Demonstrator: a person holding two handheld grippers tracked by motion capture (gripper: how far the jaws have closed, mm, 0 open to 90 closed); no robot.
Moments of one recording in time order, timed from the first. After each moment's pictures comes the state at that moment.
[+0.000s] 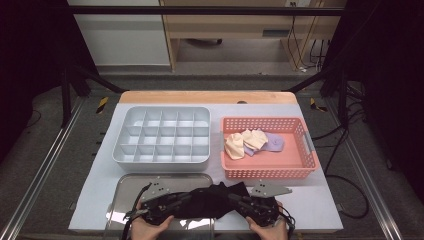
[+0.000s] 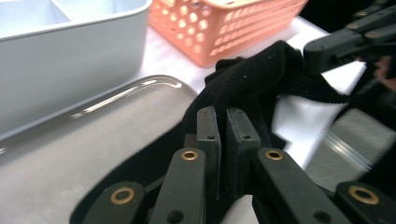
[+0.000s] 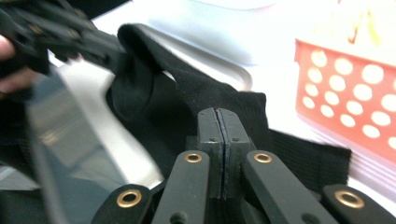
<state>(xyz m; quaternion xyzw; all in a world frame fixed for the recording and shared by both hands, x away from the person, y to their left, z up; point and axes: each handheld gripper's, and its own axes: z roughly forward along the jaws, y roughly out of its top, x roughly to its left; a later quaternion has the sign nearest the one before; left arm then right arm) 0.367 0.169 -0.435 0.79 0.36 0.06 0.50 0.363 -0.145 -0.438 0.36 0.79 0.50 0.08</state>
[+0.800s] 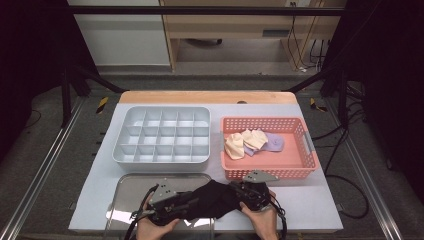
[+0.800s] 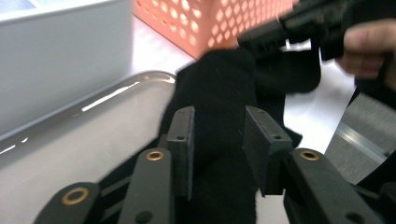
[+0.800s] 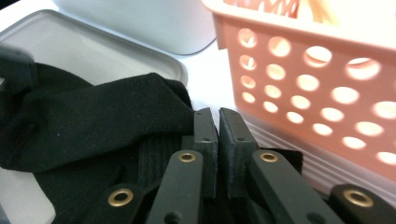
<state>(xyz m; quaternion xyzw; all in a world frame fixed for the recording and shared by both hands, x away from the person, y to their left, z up) 0.369 0.147 -0.456 0.81 0.34 0.10 0.47 0.405 -0.134 -0.468 0.44 0.78 0.44 0.13</state>
